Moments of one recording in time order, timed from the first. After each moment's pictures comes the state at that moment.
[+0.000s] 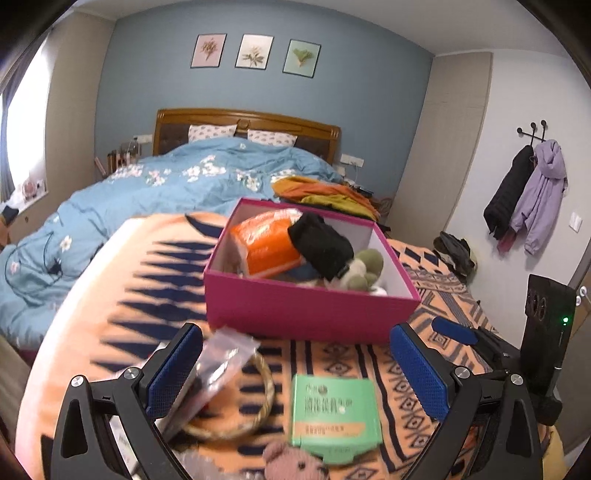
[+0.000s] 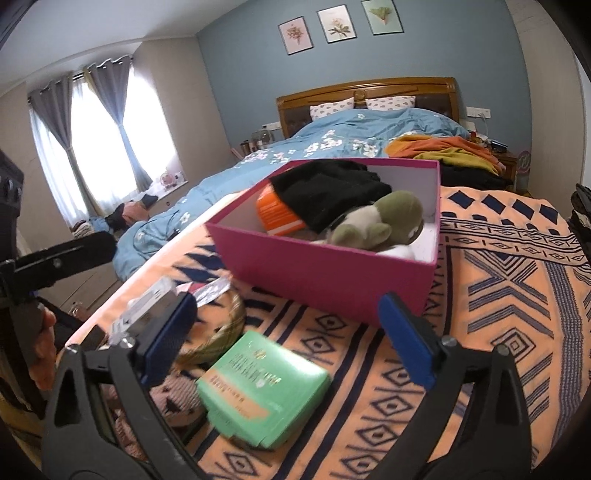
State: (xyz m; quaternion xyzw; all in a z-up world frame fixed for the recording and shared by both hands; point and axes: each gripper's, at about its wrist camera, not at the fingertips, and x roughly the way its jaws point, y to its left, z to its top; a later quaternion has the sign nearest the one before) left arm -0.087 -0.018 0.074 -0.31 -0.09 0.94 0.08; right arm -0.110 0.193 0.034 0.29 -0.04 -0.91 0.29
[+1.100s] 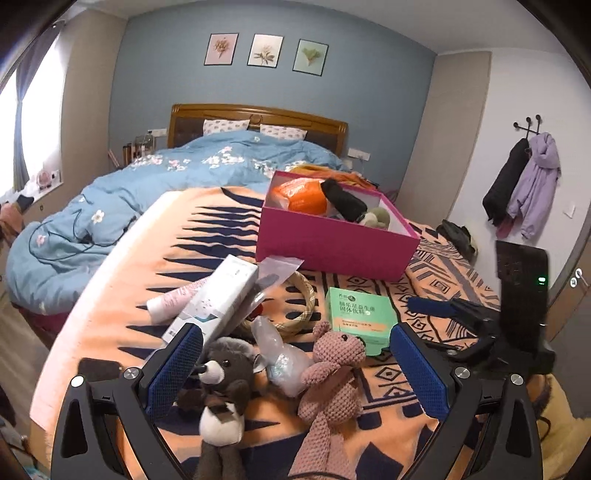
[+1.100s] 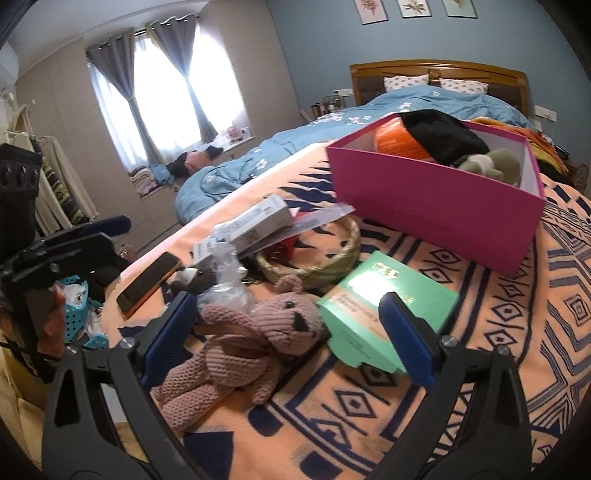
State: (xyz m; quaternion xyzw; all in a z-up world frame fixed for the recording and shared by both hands) left arm 0.036 -0.065 0.051 -0.31 -0.08 0.94 0.08; right arm -0.035 0.126 0.003 0.33 0.01 -0.85 0.42
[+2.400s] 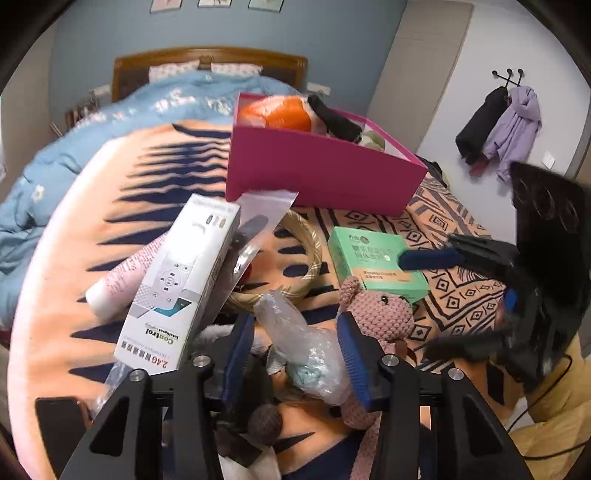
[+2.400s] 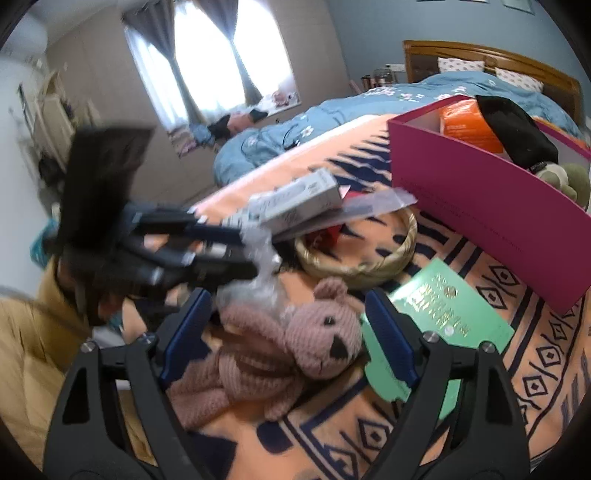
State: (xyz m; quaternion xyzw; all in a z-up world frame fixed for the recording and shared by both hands) left arm -0.056 -0.086 -0.020 -0.43 -0.05 0.88 0.18; right arm -0.052 0.081 -0.016 0.36 0.08 -0.78 0.50
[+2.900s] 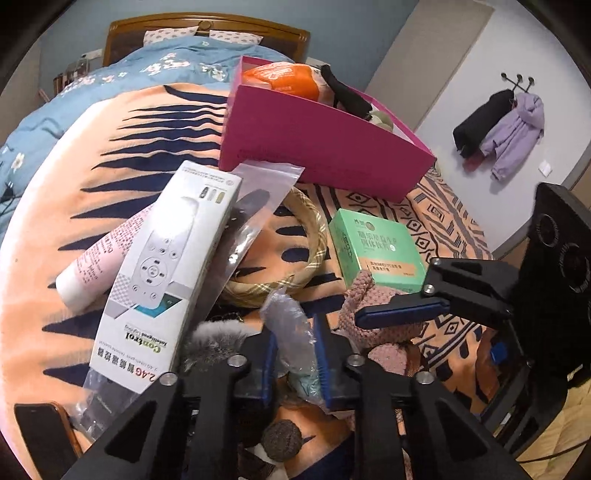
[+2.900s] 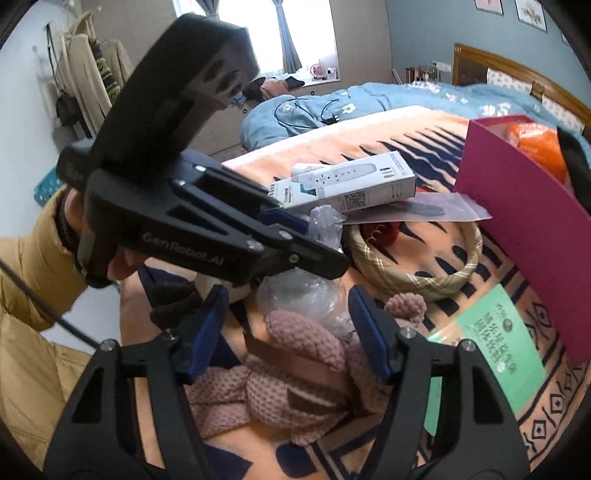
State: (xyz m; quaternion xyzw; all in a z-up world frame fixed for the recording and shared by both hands) left arm -0.076 -0.098 -0.037 -0.47 -0.10 0.85 0.21; right arm -0.047 0.025 -0.035 0.38 0.15 -0.74 0.54
